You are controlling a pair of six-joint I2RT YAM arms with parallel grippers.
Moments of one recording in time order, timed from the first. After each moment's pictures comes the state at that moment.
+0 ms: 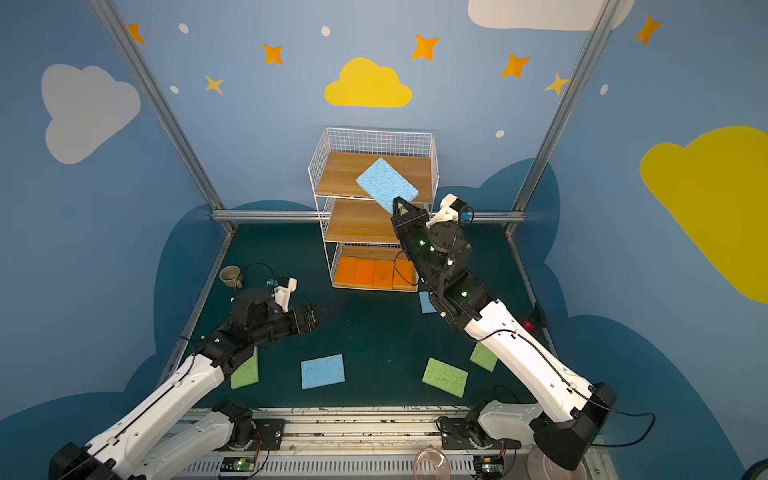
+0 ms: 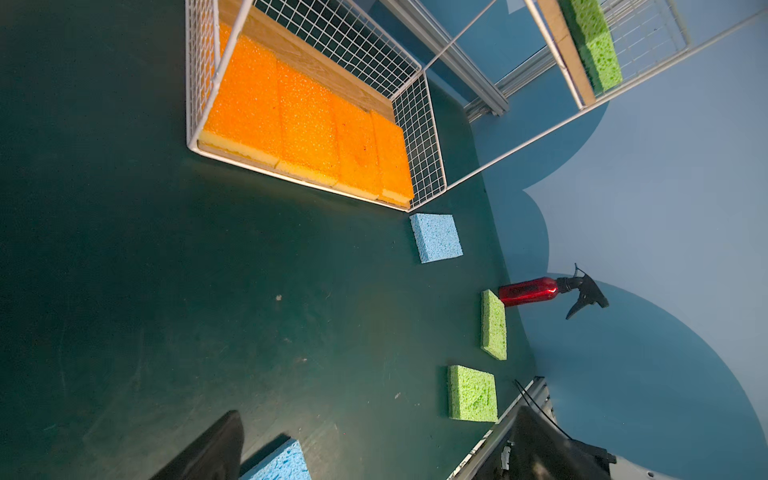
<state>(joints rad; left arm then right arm) -0.41 0.90 0.62 -0.28 0.39 -0.69 0.79 1.30 1.45 0.01 0.44 1.29</state>
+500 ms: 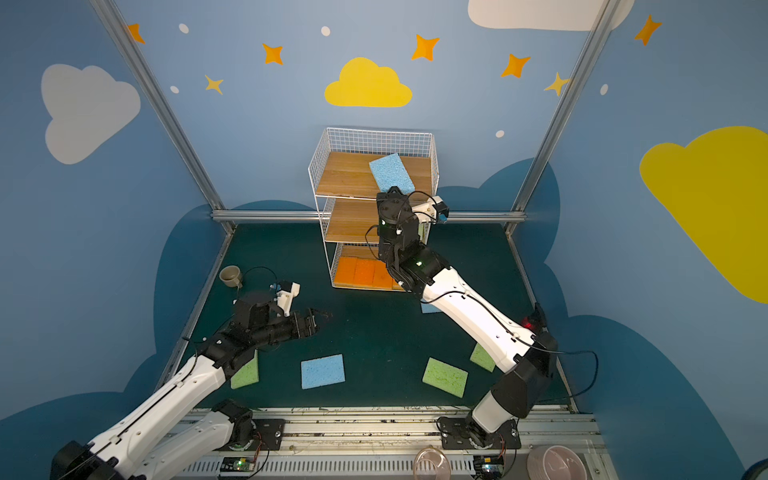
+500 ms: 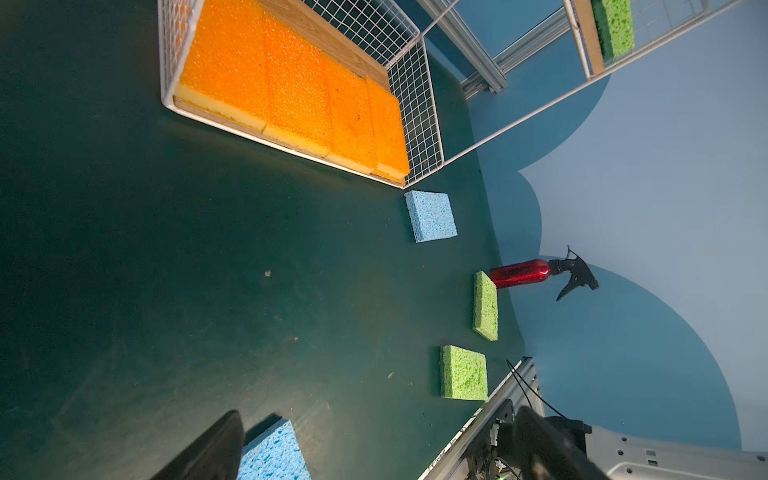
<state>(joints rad) -0.41 0.90 0.60 -0.28 0.45 -0.70 0.81 1.61 1.67 -0.01 0.83 1.46</state>
